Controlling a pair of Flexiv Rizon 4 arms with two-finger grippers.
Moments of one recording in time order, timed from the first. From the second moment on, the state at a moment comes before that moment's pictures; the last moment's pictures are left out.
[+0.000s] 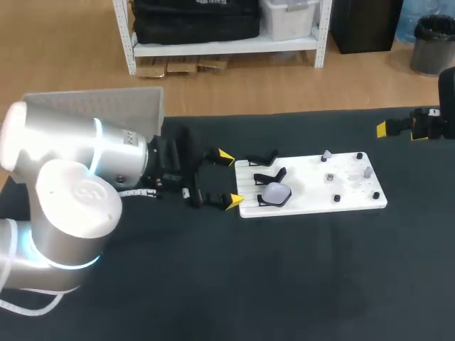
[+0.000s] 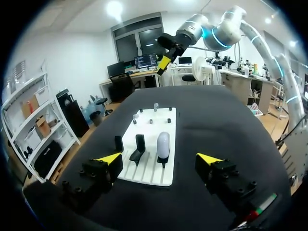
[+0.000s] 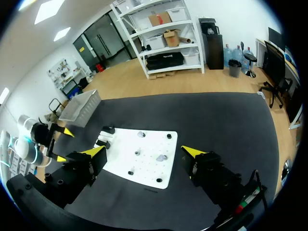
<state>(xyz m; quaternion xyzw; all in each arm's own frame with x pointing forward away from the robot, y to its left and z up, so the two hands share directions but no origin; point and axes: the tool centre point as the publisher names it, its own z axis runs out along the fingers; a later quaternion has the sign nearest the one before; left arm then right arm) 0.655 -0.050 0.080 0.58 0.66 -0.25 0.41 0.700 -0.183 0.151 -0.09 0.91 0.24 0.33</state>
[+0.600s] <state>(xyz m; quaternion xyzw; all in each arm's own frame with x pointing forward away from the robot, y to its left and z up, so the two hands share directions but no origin) 0.668 -0.099 0.044 0.56 0.66 -0.28 0.41 0.700 -0.183 0.151 -0.09 0.91 0.24 0.33</state>
